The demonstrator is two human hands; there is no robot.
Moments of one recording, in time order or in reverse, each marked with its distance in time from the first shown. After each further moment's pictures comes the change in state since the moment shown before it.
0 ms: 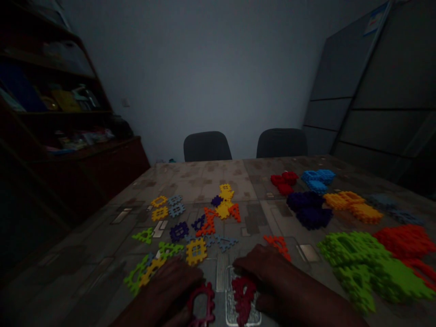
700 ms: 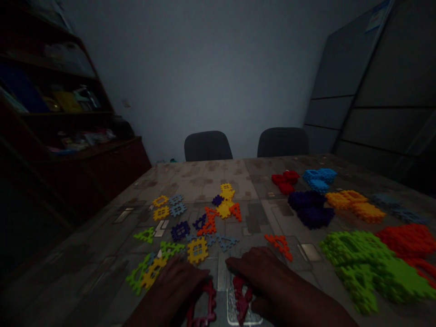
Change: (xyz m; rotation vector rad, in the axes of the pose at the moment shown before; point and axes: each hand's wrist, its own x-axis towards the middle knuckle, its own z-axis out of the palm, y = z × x) left_hand -0.005 0.003 0.019 -0.004 -0.103 -0.064; right_hand 0.004 0.009 0.023 -0.053 -0.008 -0.129
